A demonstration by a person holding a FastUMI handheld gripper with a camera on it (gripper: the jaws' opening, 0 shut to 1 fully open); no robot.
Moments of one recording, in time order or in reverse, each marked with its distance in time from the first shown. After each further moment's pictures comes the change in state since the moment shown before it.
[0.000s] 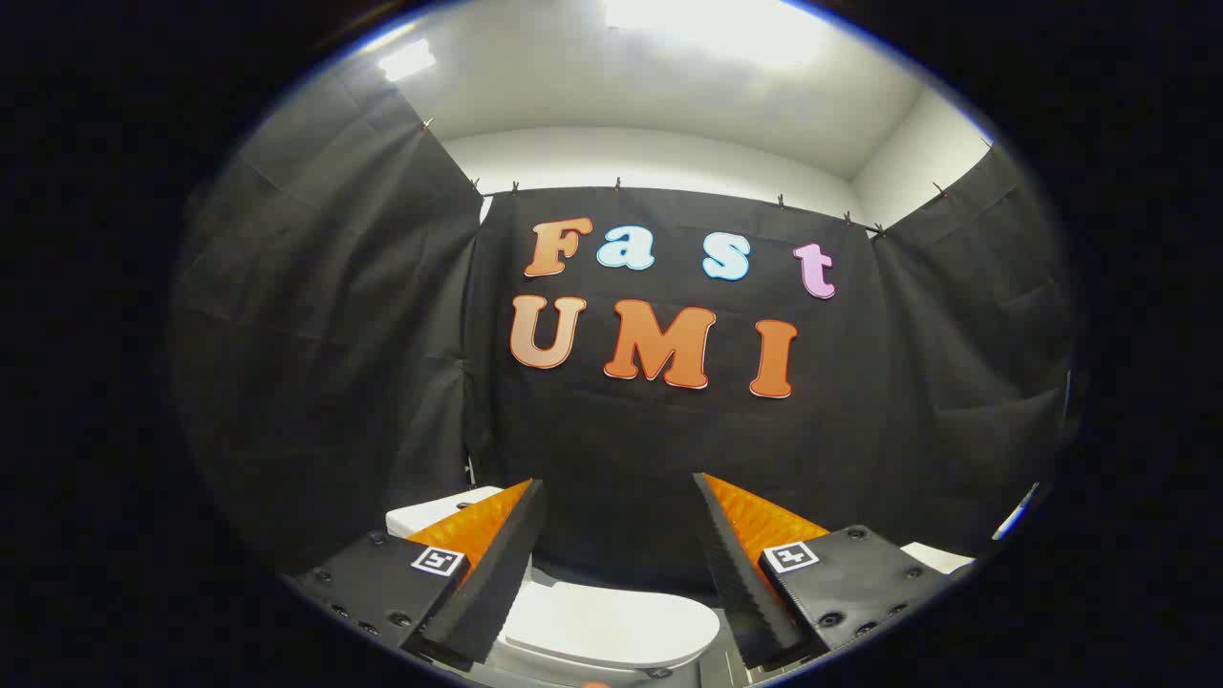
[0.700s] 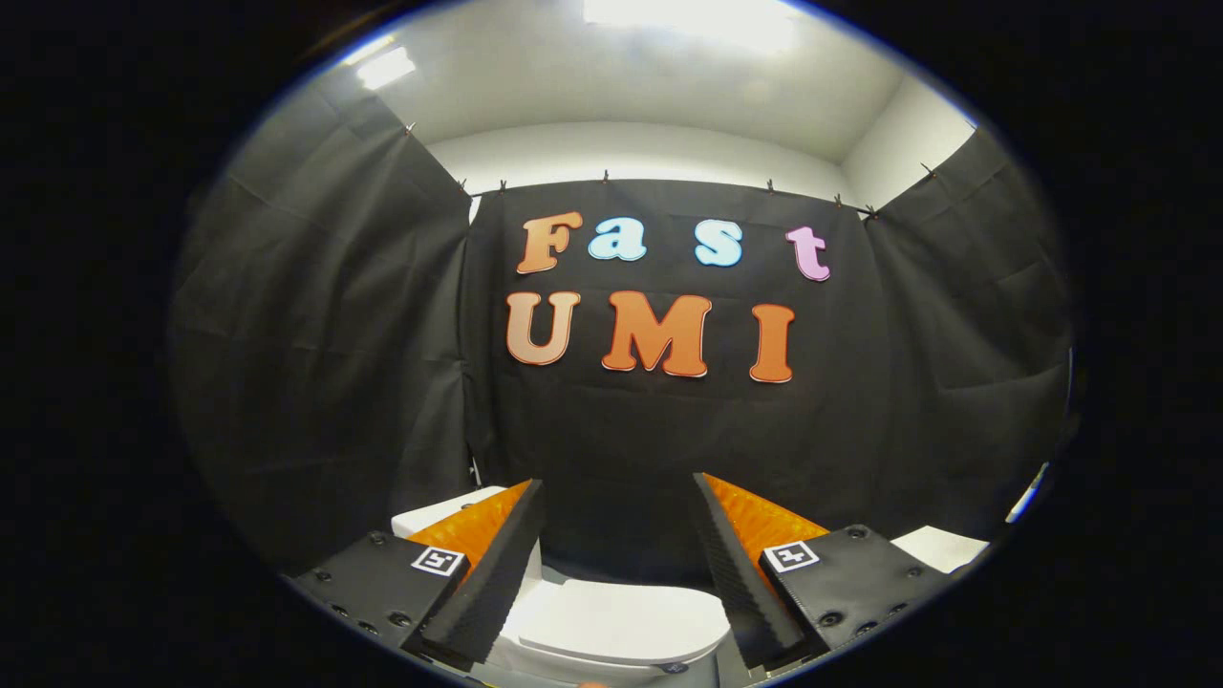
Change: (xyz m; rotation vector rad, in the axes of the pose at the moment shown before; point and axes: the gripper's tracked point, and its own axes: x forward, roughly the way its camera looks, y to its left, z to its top) arm 0.003 -0.001 -0.008 0.043 0.014 0.006
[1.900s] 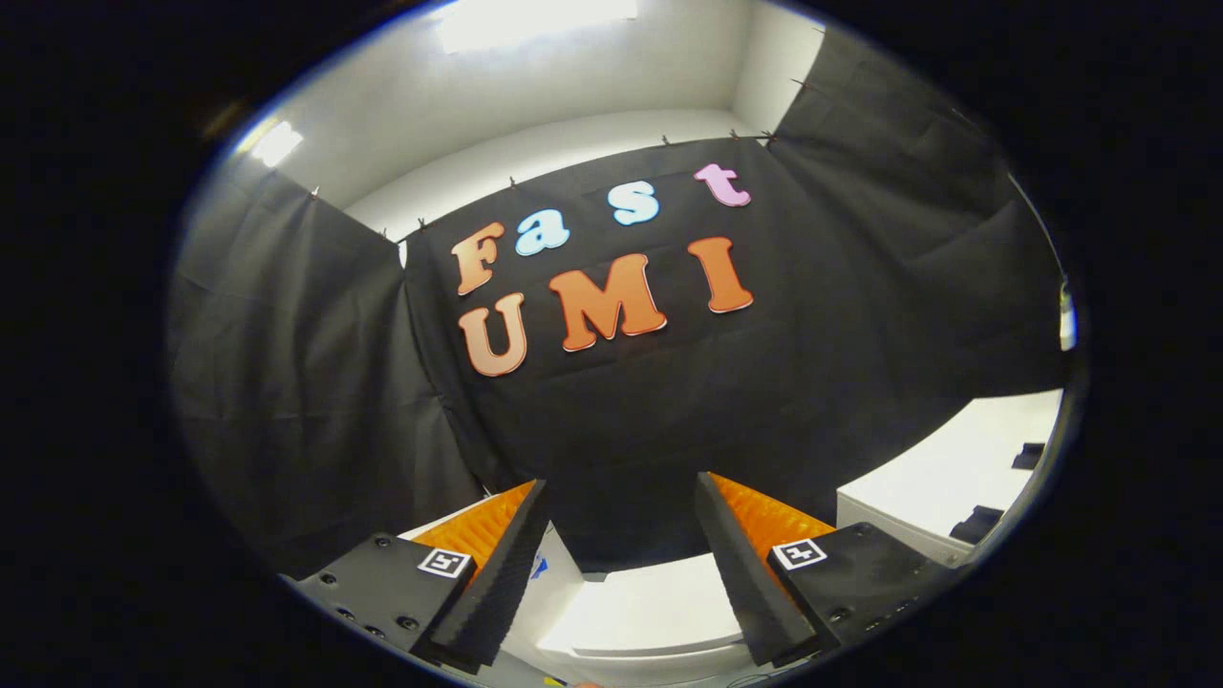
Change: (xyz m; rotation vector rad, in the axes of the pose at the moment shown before) arm 0.013 -0.068 -0.150 0.395 -0.005 -0.086
